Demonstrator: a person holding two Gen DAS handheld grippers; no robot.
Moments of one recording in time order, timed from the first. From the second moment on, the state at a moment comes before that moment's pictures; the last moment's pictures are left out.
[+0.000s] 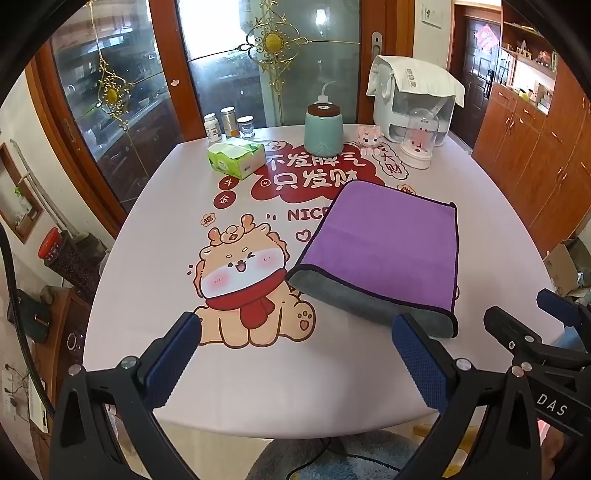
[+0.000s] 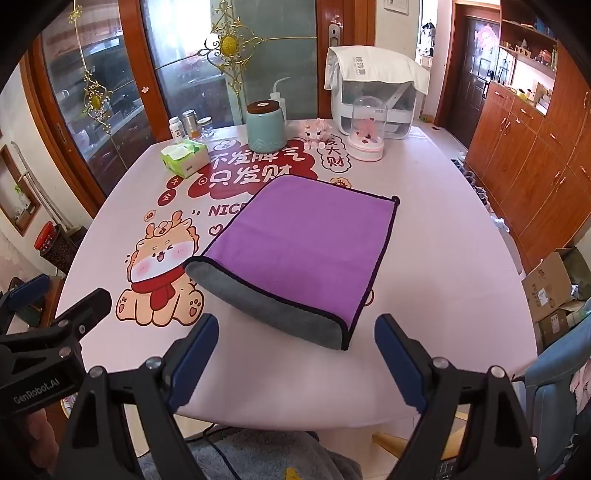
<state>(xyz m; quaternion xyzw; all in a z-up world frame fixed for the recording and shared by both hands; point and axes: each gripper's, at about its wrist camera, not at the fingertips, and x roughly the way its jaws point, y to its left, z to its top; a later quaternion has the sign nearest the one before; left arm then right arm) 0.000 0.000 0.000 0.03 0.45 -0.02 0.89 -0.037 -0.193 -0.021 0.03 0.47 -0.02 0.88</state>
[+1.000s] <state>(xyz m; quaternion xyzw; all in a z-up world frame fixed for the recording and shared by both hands) 0.003 0.003 -0.002 0.04 0.46 -0.02 0.88 -0.028 -0.188 -0.023 0.04 0.48 -0.01 0.88</state>
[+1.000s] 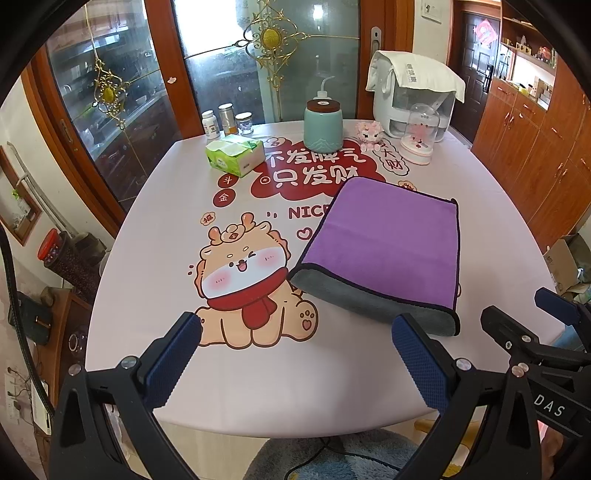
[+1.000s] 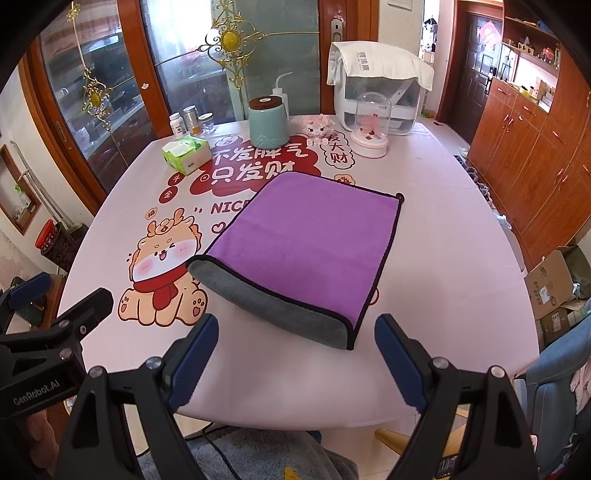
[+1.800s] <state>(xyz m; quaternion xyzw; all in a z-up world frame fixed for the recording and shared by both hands) 0.016 0.006 -0.003 0.04 0.48 -0.03 0.88 -0.018 -0.189 -0.030 0.04 0.49 -0.02 0.87</state>
